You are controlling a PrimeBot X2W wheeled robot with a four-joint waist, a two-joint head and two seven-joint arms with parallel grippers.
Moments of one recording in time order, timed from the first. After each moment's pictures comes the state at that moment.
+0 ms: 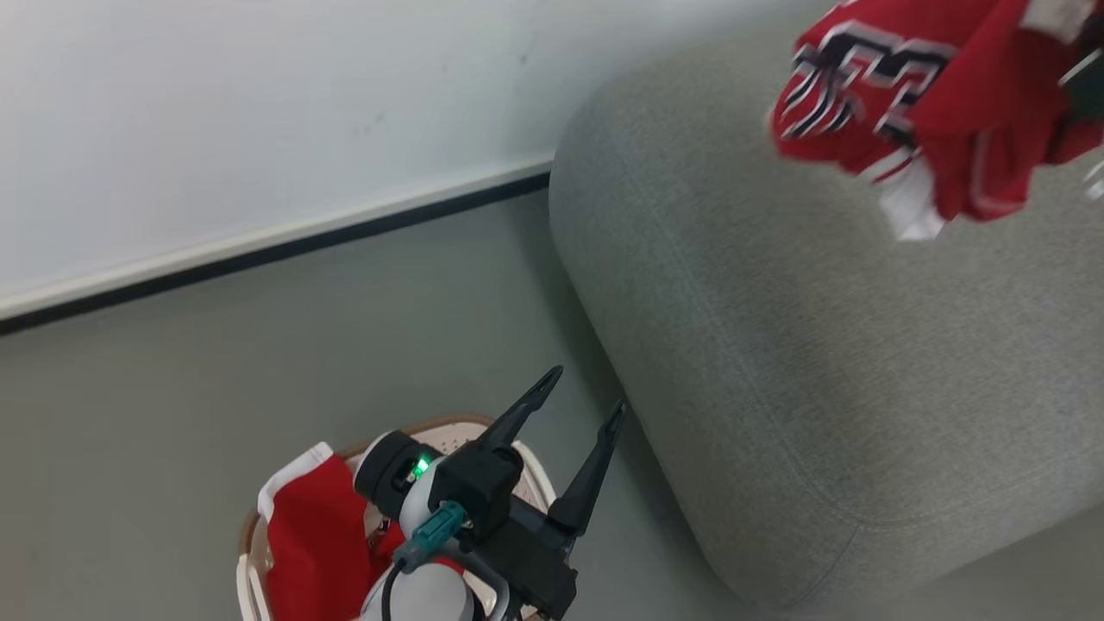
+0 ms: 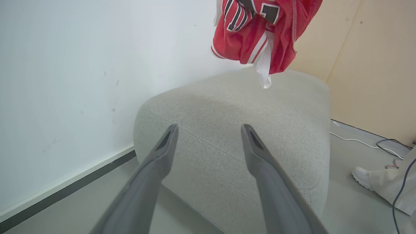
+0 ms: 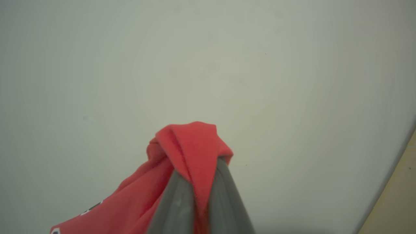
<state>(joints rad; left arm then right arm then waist) -0.40 0.12 -0.73 0.28 -0.45 0.04 -0.25 -1.10 -0.53 0.49 0.55 0.44 0.09 -0.17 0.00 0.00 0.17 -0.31</state>
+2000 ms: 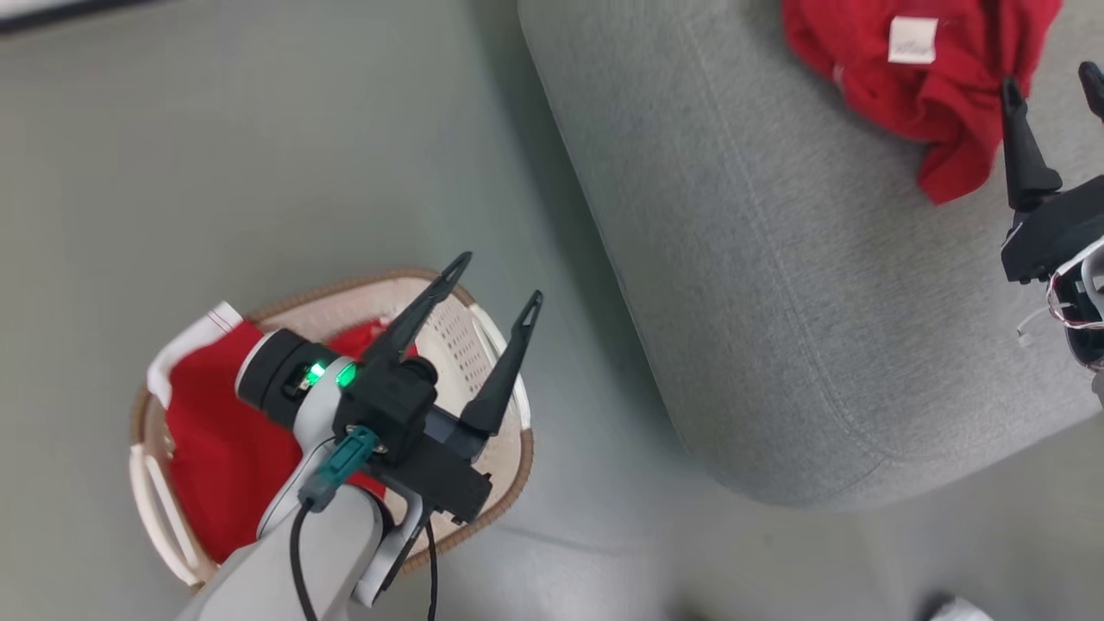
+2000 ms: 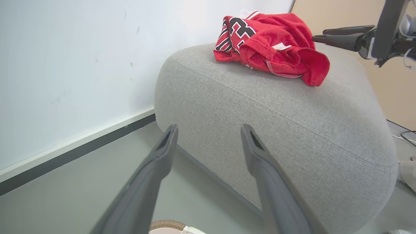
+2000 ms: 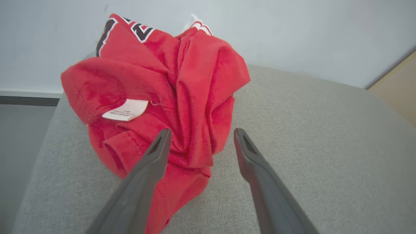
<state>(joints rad) -0.52 0.28 -0.66 0.13 -0.36 0.07 -0.17 -0.96 -0.44 0.44 0.87 0.43 0.09 -0.25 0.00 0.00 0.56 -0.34</state>
